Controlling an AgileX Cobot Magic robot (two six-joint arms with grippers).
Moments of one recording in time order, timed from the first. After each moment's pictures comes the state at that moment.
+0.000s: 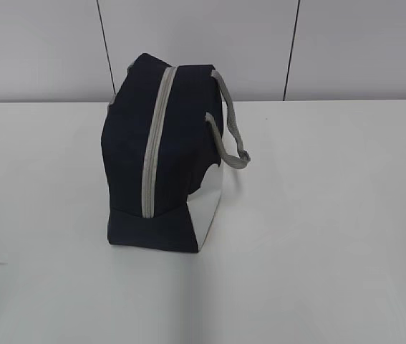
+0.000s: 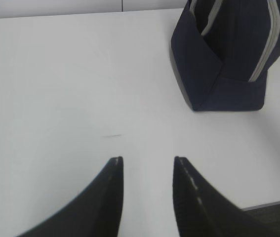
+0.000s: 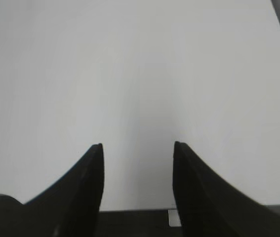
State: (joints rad) left arm -0.13 0.01 -0.52 -0.10 1.10 0.00; right arm 0.08 0.17 -0.51 -0.15 1.13 0.08
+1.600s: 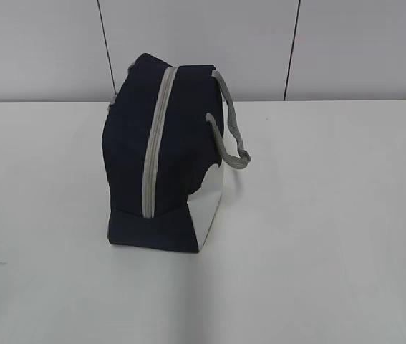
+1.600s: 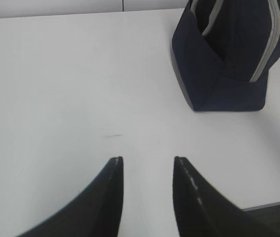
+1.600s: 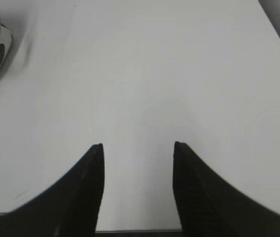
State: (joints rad) left arm -0.12 0.01 -0.52 -0.10 1.10 0.00; right arm 0.06 -0.02 -0.51 -0.09 1.14 0.08
